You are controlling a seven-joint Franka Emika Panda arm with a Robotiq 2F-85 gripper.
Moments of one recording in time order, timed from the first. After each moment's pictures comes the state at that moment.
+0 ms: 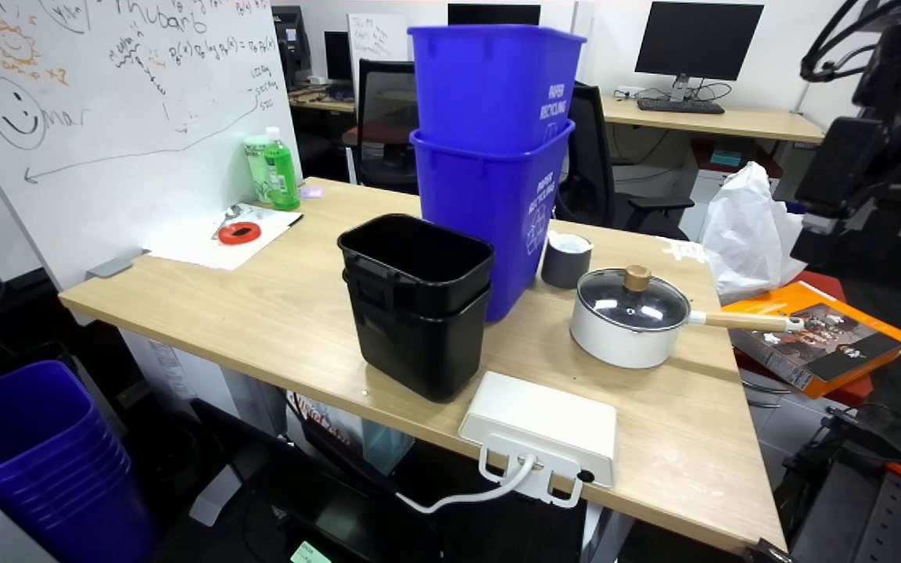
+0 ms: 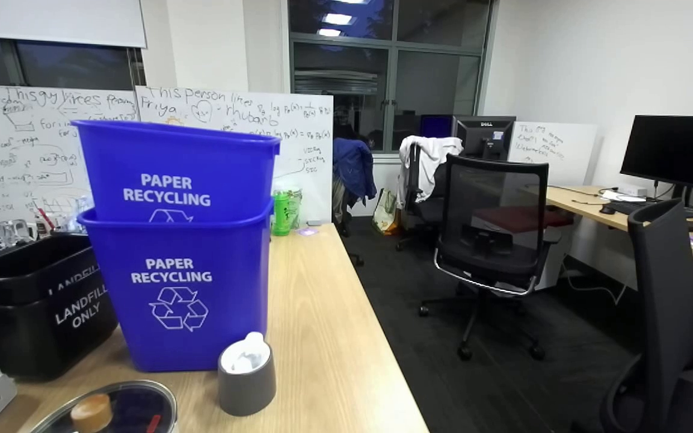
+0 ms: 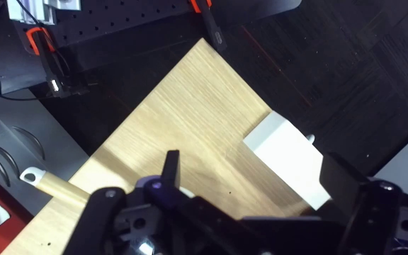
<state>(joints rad) 0.03 -0.80 0.11 -2.79 0.24 1.96 0.27</state>
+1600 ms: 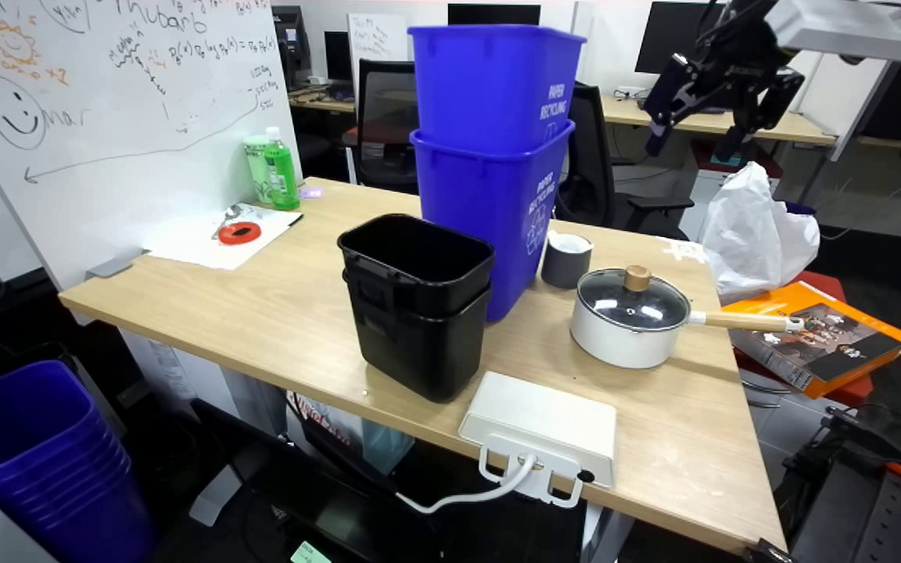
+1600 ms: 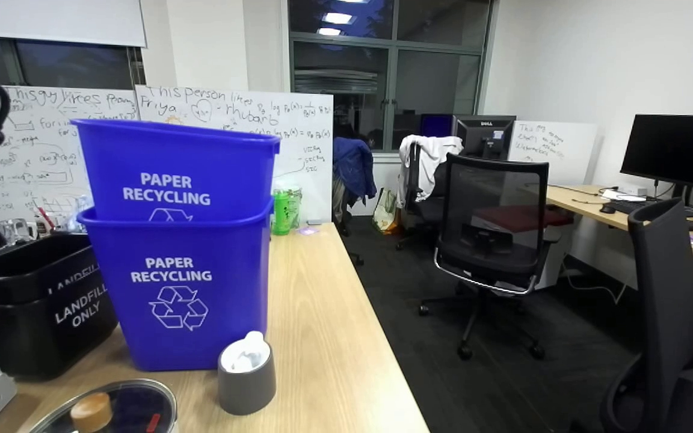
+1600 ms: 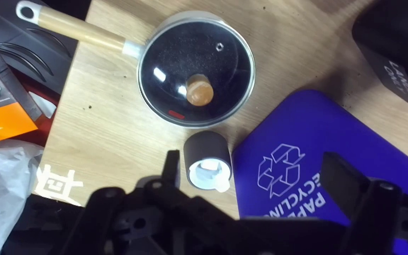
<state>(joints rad) -0.14 -0.43 0.12 -2.55 0.00 2.39 0.51</state>
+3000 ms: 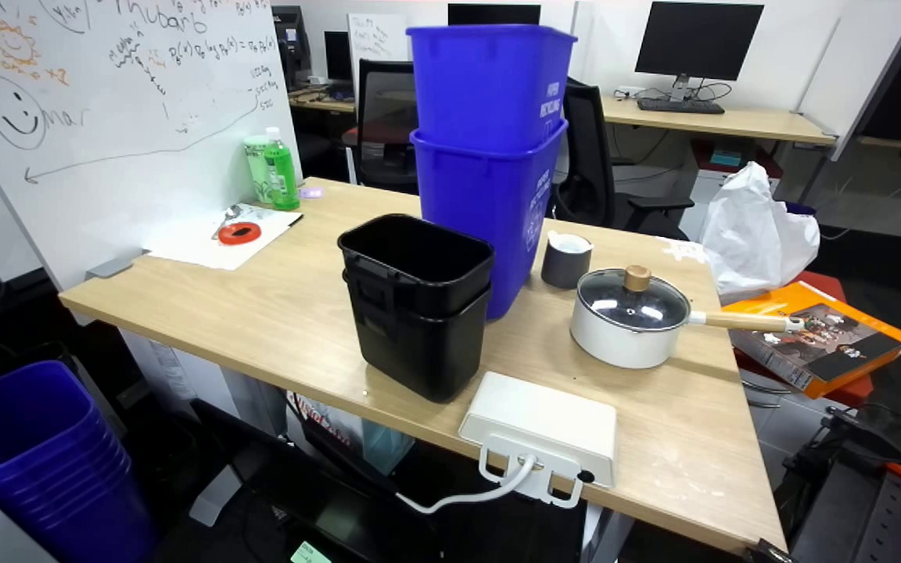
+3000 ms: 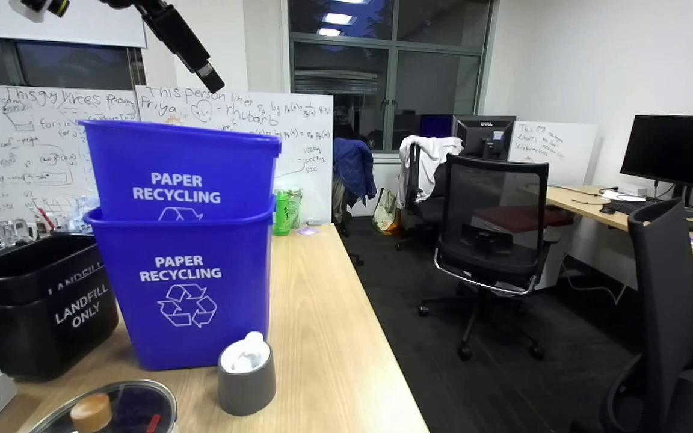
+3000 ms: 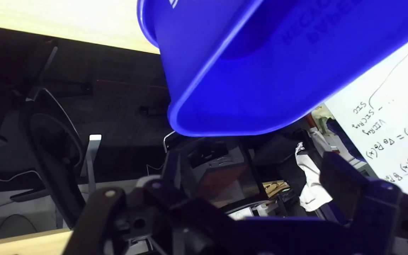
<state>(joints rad) -0.12 -0.01 0.02 -1.88 -0.14 2.61 0.67</state>
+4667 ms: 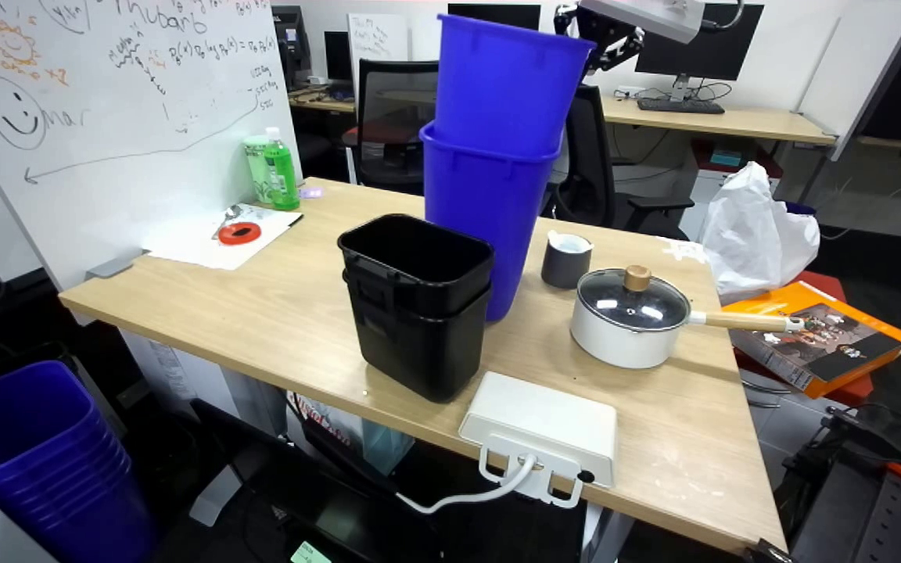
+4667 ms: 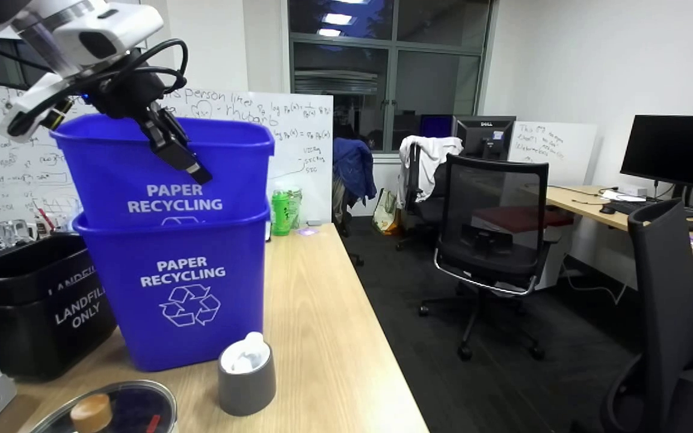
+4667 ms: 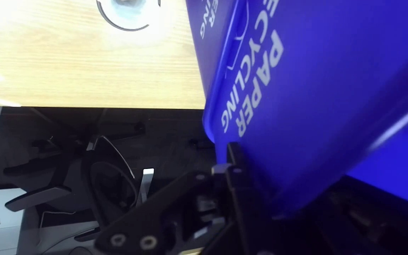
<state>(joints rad) -0.05 0.04 -0.03 -2.06 -0.36 2.67 1.00</state>
